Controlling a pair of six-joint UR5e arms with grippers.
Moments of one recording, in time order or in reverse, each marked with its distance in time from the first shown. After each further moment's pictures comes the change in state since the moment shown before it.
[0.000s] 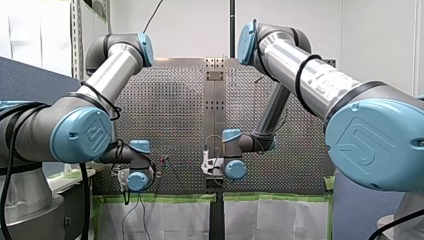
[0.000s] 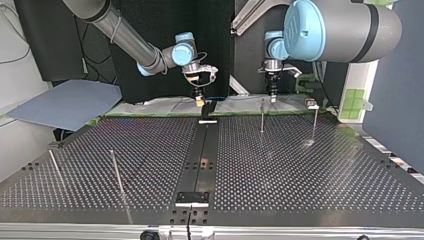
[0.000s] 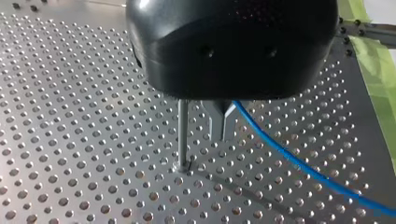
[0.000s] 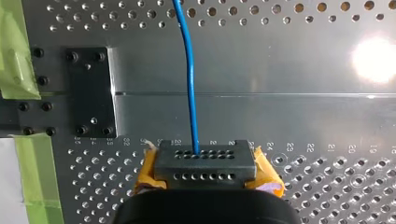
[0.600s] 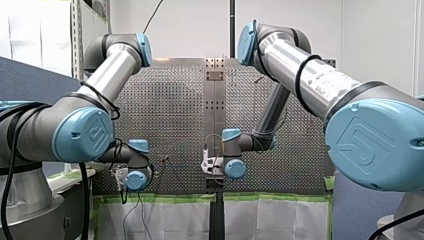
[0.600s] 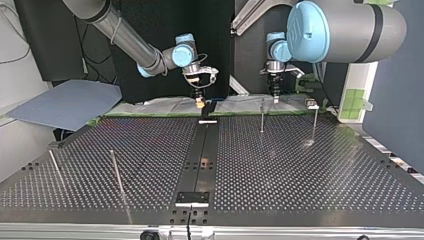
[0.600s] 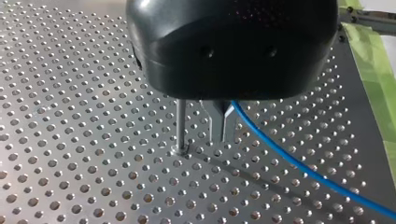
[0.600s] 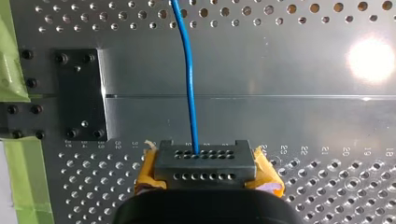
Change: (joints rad) left arm 0.021 0.007 0.004 -0.022 0.001 0.022; right arm -0.001 0.003 -0.015 0.001 -0.001 -0.003
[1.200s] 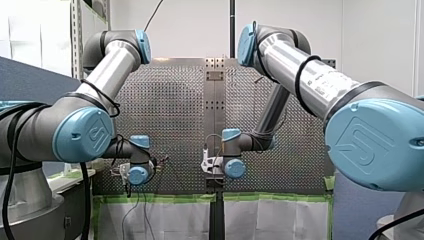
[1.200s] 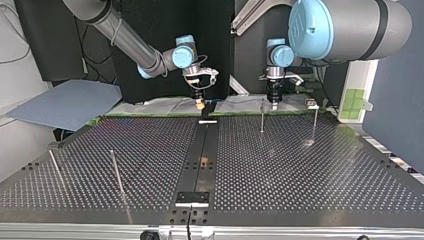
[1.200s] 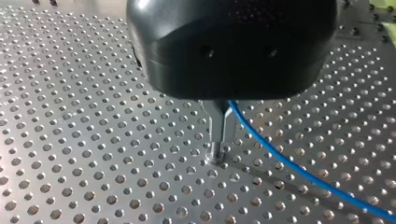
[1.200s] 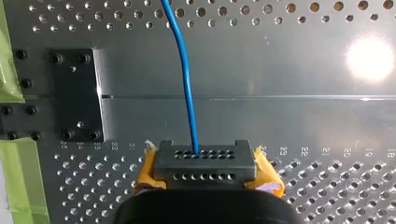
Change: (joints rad) left arm 0.003 0.024 0.043 -0.014 0.048 -0.037; right arm -0.004 0.009 -0.016 0.006 0.000 0.000
